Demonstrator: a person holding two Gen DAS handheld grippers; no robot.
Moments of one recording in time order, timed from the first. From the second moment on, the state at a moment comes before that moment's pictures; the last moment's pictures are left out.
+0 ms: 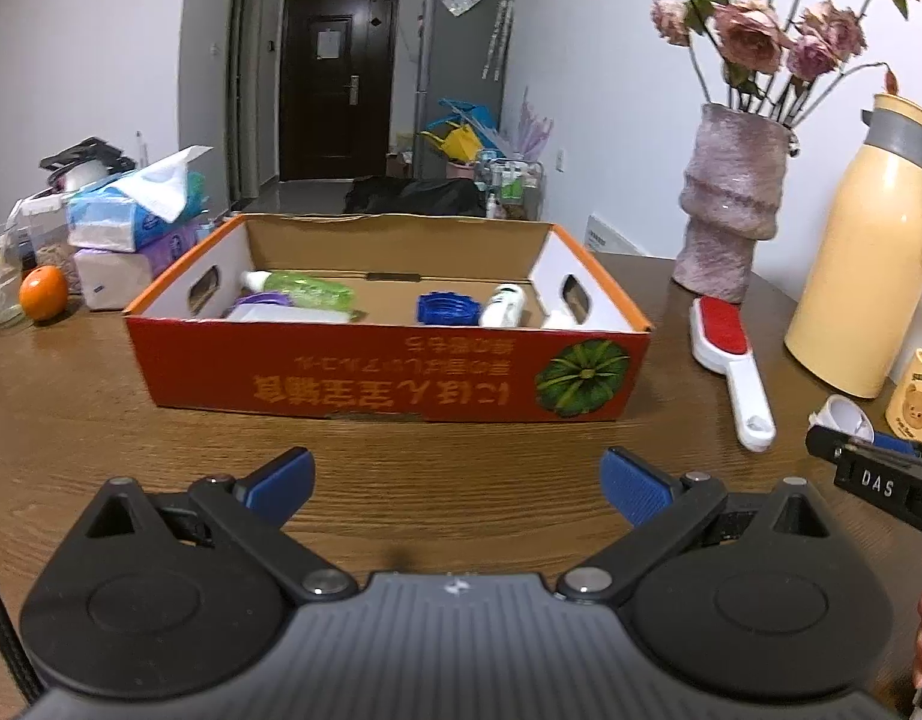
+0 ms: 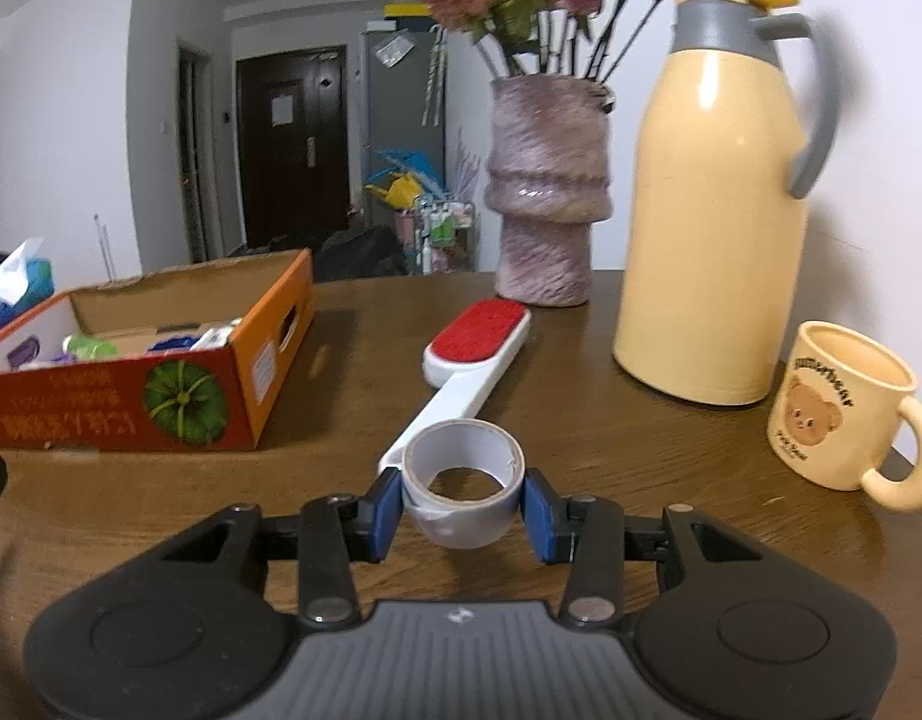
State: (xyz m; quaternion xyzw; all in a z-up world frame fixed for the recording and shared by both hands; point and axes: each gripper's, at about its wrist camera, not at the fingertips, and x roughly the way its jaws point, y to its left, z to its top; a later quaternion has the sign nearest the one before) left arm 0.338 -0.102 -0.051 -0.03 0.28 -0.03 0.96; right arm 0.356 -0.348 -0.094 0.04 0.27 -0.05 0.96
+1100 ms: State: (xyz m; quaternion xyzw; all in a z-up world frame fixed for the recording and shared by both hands) left arm 0.401 -0.270 -0.079 0.04 0.31 -0.12 0.94; right arm 0.366 -0.461 -0.092 0.09 0.23 -0.10 0.96
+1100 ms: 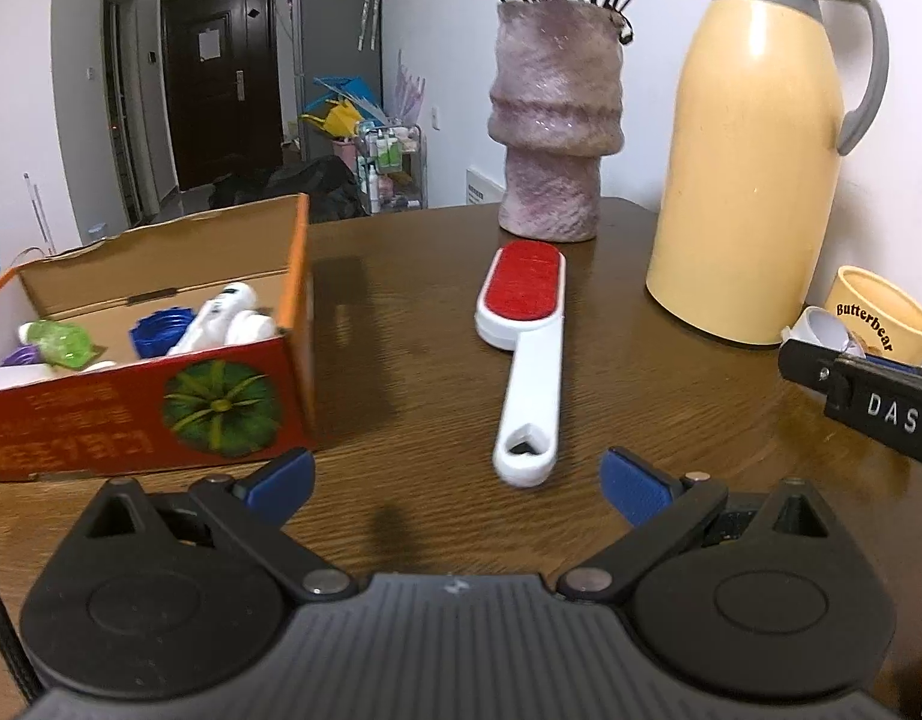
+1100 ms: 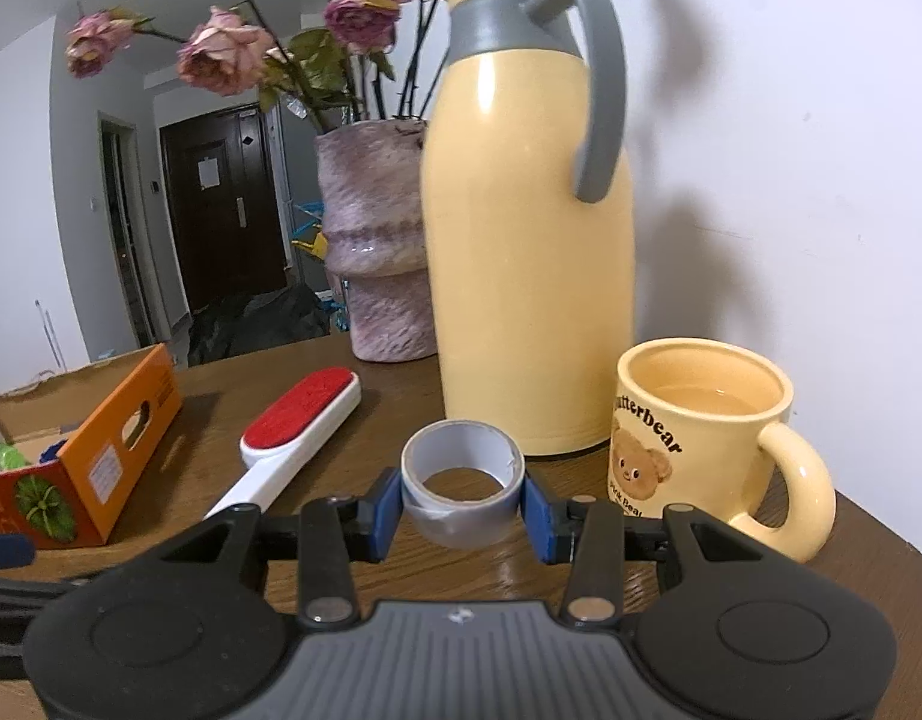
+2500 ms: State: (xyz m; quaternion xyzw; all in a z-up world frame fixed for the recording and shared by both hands) left arm 0.504 -0.327 -0.095 0.04 0.35 -0.16 0.92; right arm 0.438 -0.477 -0.113 0.09 0.25 -0.09 0.96
